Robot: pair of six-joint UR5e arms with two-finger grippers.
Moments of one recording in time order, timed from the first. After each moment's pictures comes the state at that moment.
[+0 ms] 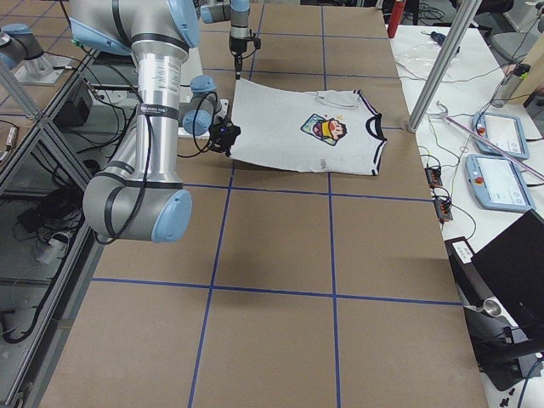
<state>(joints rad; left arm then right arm) -0.18 -1.63 -2.24 -1.99 -1.81 -1.74 0.07 -1.74 2.38 -1.45 1.47 2.36</state>
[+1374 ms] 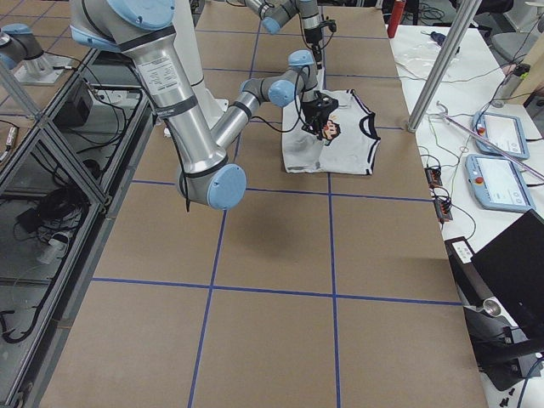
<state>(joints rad) -0.79 -2.07 -1.69 -1.97 -1.92 -1.28 0.73 -1.03 1.78 -1.63 1.69 1.85</state>
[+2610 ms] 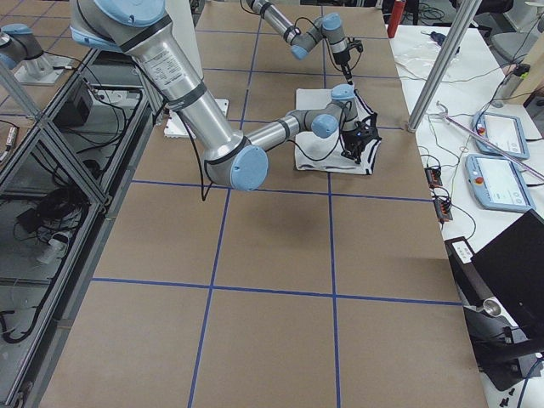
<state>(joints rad) -0.83 -2.26 -1.13 -2.35 -1.81 -1.22 0.82 -0.86 1.21 -1.22 1.71 1.80</state>
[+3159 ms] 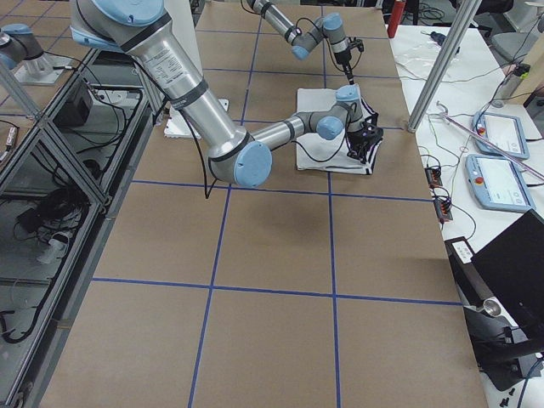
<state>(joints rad) -0.85 -2.26 -1.12 -2.37 -1.80 -1.14 0.83 -0.82 1.16 -1.18 1.71 1.77</state>
